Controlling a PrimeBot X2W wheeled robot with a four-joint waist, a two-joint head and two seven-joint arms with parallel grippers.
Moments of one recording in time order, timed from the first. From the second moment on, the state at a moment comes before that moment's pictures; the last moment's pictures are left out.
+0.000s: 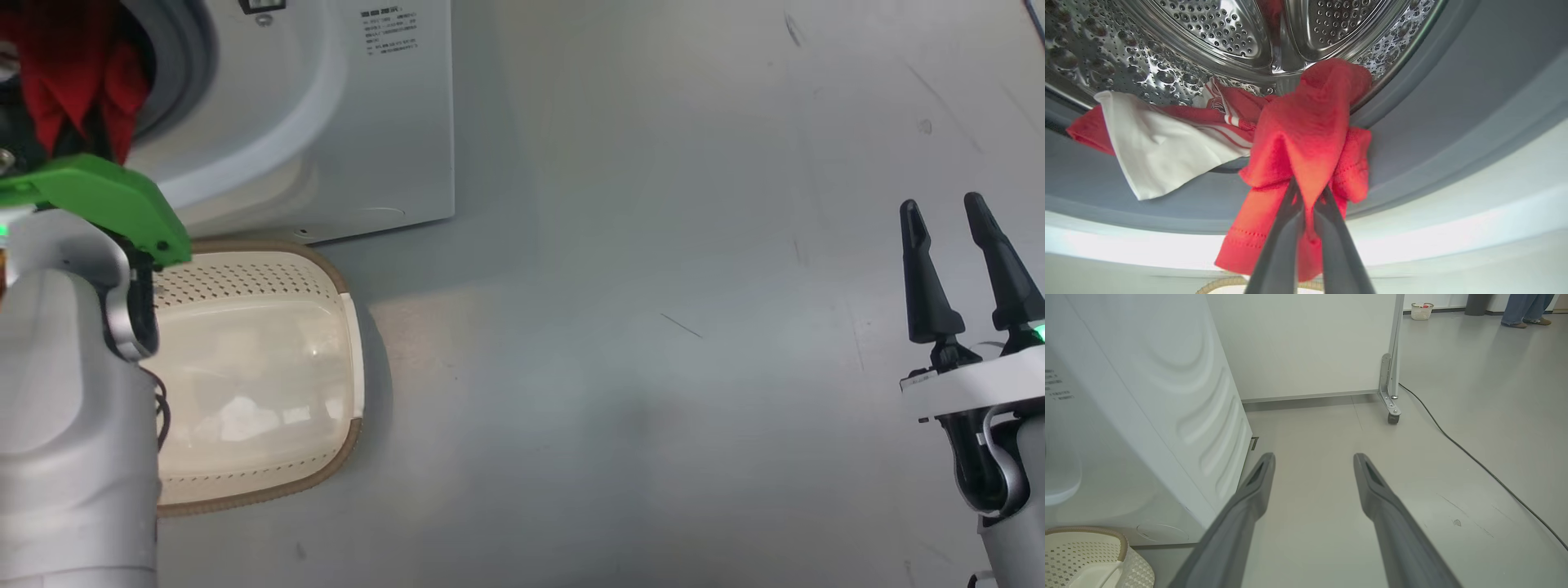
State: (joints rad) left arm -0.74 0.10 0.07 0.56 -0.23 0.06 0.10; right arm -0.21 -0.31 0.10 0.12 0.54 0.12 -0.25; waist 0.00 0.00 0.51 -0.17
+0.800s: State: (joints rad) left arm -0.46 0.04 -0.03 0.49 -0.24 -0.06 -0.22; right arm -0.07 -0.28 0.09 0.15 0.49 0.12 -0.25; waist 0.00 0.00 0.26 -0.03
